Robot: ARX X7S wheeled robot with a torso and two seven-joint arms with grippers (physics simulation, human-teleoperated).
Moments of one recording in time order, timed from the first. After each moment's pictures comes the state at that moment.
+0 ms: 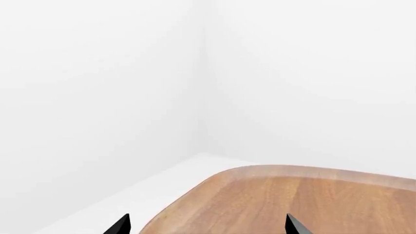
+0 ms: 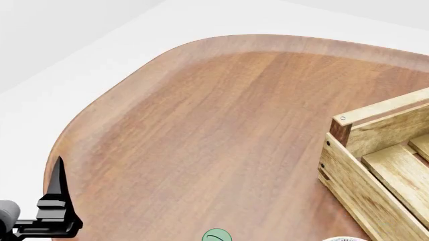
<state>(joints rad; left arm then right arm) -0.11 -0.31 0.11 0.54 -0.34 -0.38 -0.29 0.07 0.44 -0.38 -0.26 0.25 0.36 -0.12</state>
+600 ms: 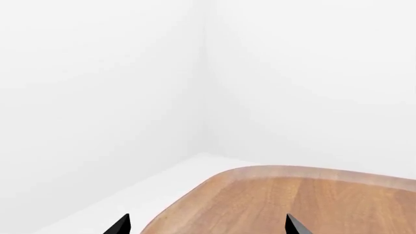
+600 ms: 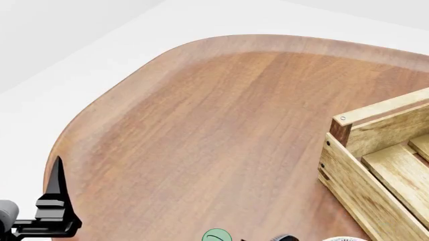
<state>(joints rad) -0.11 -0.32 0.11 0.54 -0.35 -0.38 -0.30 0.17 0.35 -0.42 -0.07 0.25 0.35 -0.13</state>
